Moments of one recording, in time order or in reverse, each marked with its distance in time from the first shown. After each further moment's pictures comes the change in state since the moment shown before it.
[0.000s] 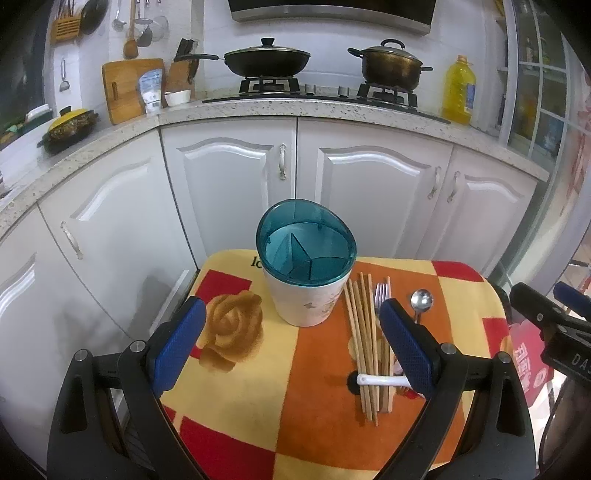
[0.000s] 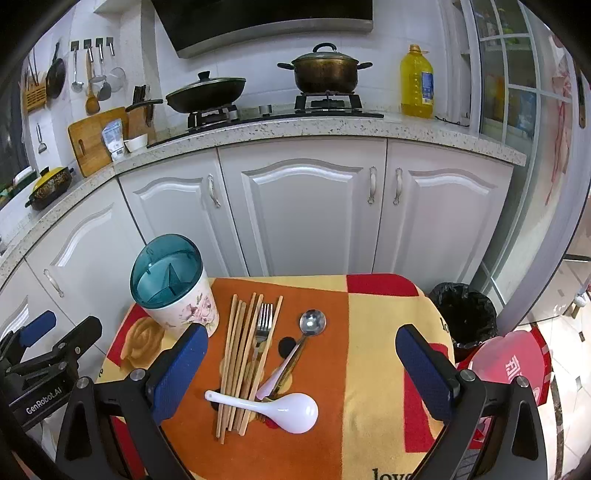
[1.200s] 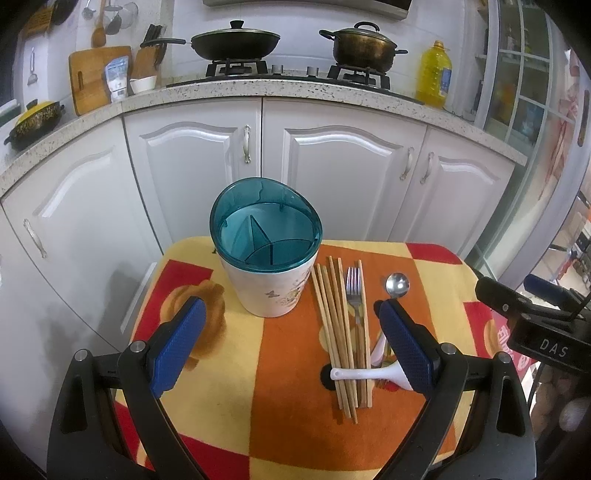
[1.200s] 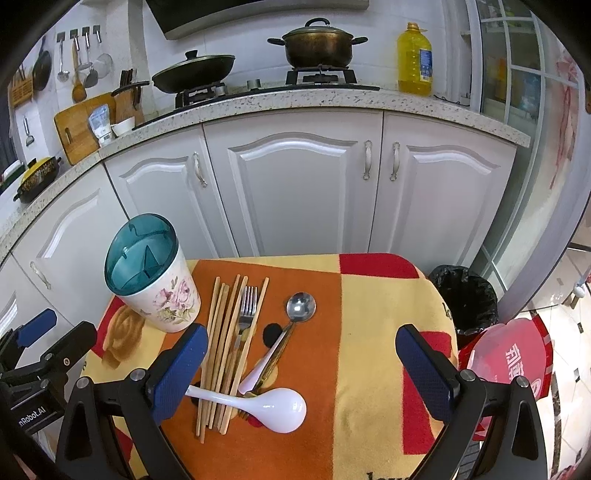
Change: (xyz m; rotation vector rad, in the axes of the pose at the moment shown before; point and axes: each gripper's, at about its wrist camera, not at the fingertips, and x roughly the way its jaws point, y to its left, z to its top) left arm 0.028 -0.014 -0.006 0.056 0.049 -0.097; right arm 0.037 -0.014 -0.005 0.007 0.080 -0.014
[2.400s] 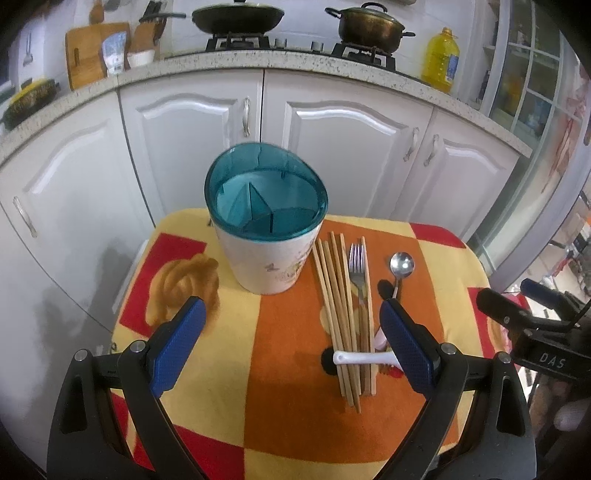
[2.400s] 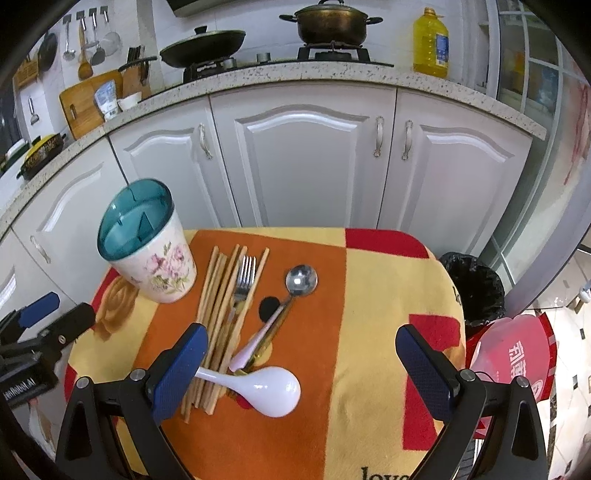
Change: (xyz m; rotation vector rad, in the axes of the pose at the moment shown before) left arm 0.024 0.009 -0.013 -0.027 0.089 -0.017; right arm 0.025 -0.008 -0.020 -0.048 0.086 0.026
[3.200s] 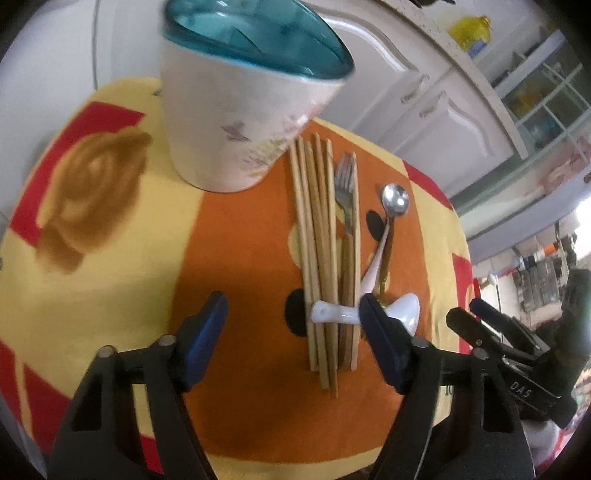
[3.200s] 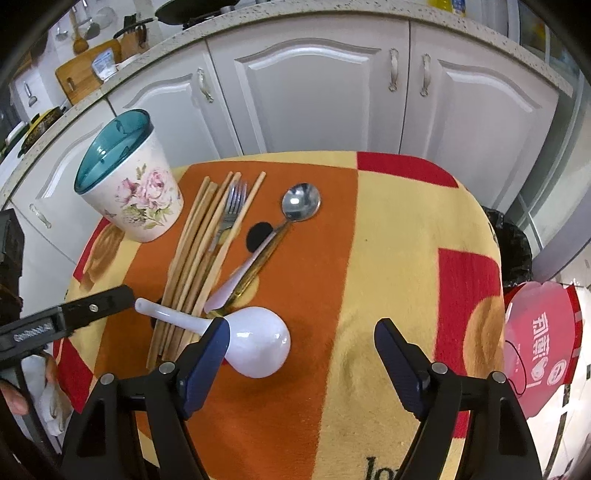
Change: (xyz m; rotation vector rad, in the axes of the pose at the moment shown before) left arm 0.099 0.004 -0.040 -0.181 0.311 -0.253; right arm 0.058 -0.023 -0.041 0.016 0.168 0.092
